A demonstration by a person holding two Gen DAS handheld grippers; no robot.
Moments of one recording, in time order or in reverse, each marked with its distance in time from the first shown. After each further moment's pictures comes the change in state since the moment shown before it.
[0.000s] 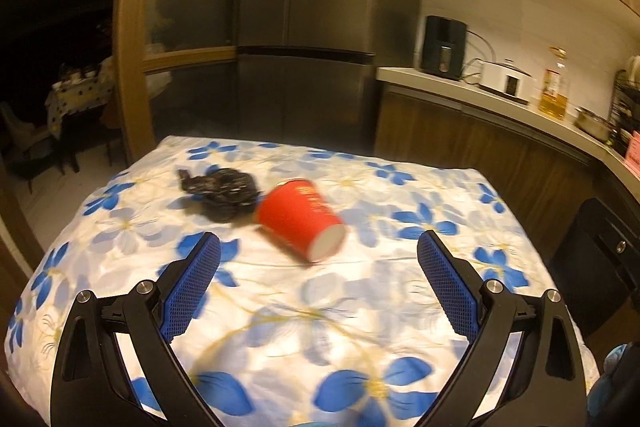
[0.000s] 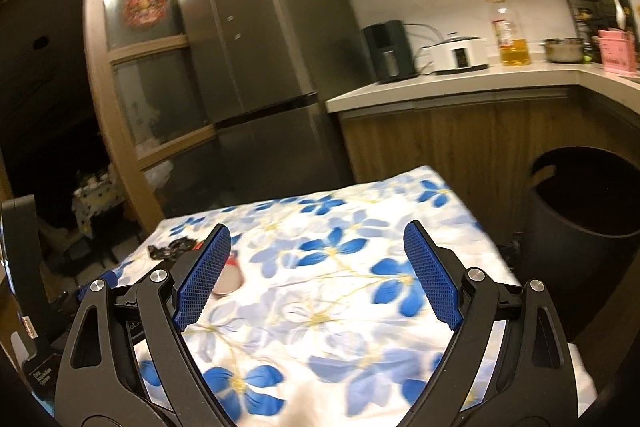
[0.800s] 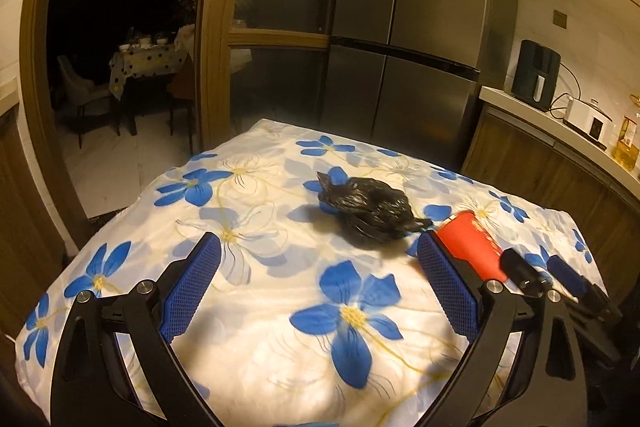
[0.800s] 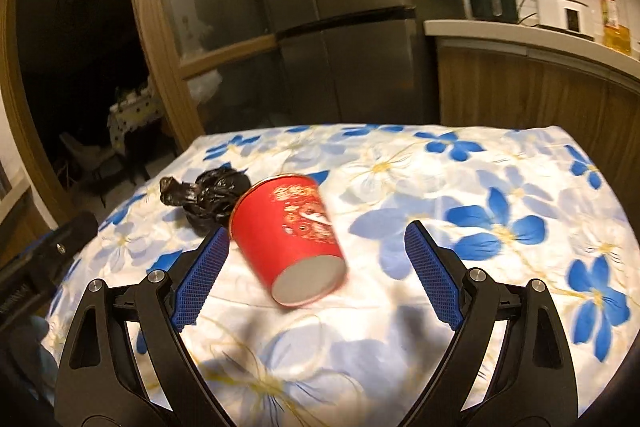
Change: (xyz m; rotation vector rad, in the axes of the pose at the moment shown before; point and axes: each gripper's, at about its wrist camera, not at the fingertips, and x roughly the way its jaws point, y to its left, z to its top) left arm 0.050 0.125 0.013 -0.164 0.006 0.211; right arm 0.174 0.108 -0.045 -0.153 0.284 0.174
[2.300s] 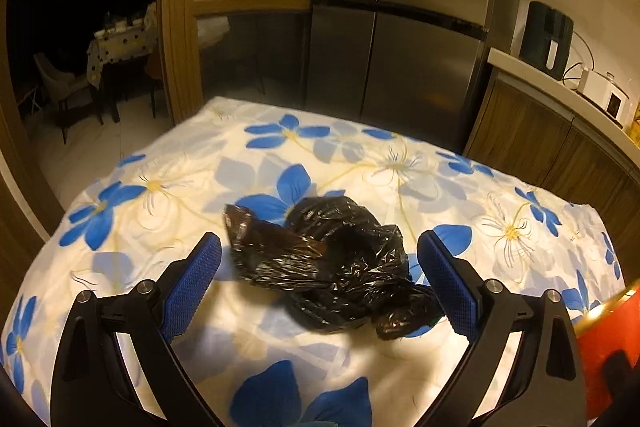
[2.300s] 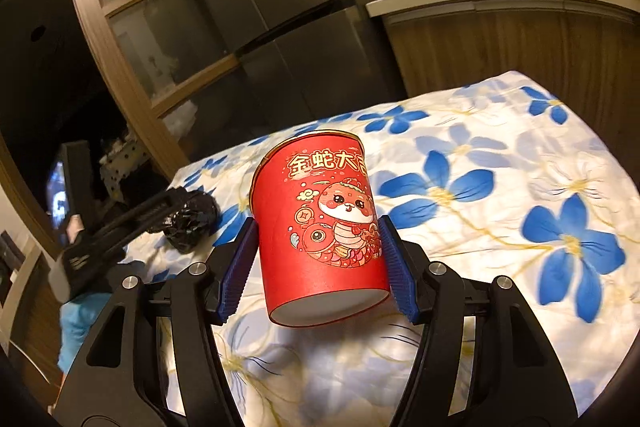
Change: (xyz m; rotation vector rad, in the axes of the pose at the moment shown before) left arm 0.124 -0.052 0.024 0.045 0.143 -0.006; right arm -0.037 -0.069 -0.011 0.249 -0.021 -0.016
